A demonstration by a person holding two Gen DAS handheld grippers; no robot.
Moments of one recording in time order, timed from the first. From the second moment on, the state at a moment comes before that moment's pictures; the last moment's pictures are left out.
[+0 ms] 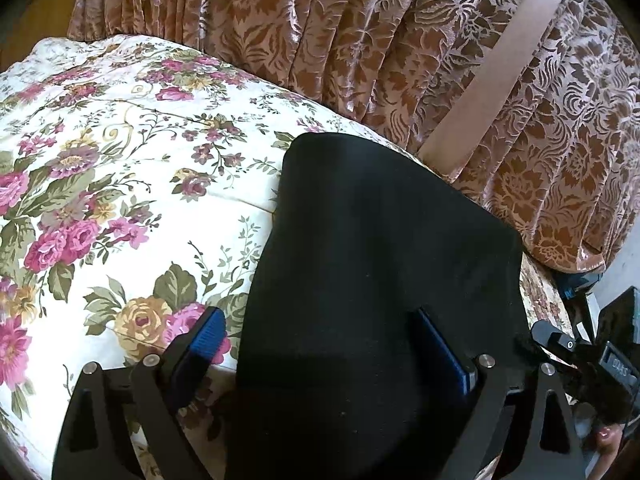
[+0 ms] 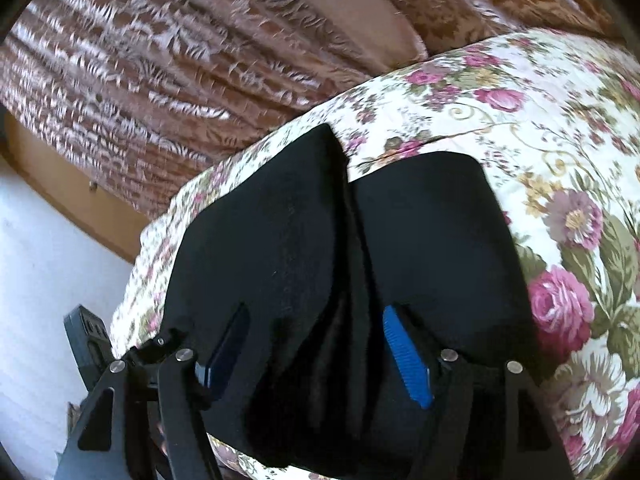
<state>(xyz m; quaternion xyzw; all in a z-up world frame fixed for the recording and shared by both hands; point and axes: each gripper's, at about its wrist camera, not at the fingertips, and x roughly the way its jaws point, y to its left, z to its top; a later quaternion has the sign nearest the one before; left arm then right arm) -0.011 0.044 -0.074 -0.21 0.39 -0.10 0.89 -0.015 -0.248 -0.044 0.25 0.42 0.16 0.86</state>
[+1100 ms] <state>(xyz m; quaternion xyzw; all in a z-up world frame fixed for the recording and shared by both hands) -0.039 -0.007 -0.017 -0.12 0.34 -0.16 0.92 -0.040 -0.277 -0.002 0.22 0.32 0.18 0.90</state>
